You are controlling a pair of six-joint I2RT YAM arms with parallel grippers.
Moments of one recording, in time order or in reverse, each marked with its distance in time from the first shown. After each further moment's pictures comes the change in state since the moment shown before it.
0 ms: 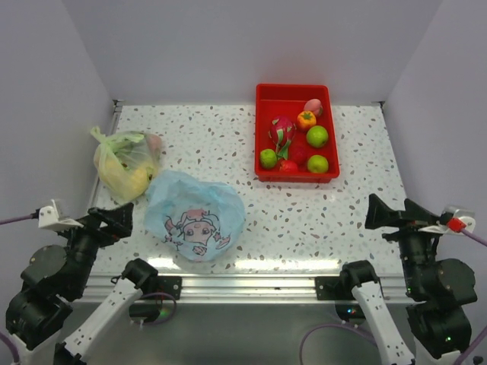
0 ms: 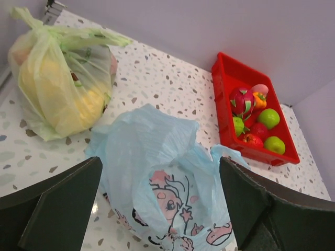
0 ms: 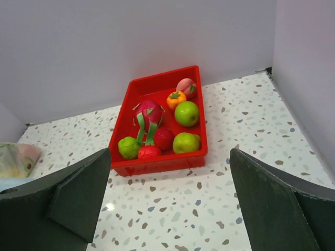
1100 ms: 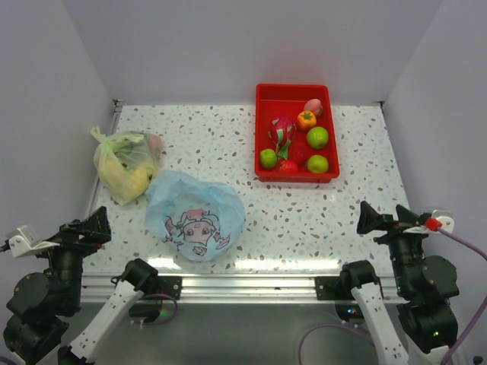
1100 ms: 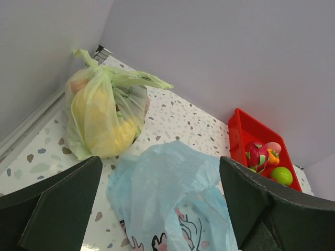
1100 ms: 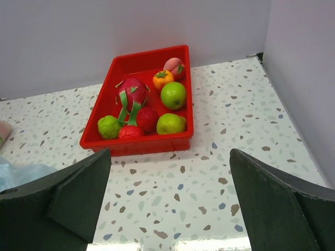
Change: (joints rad) left arm 0.000 -0.203 -0.039 0.056 -0.243 0.038; right arm 0.000 -0.121 -0.149 -0.027 0.001 -0.078
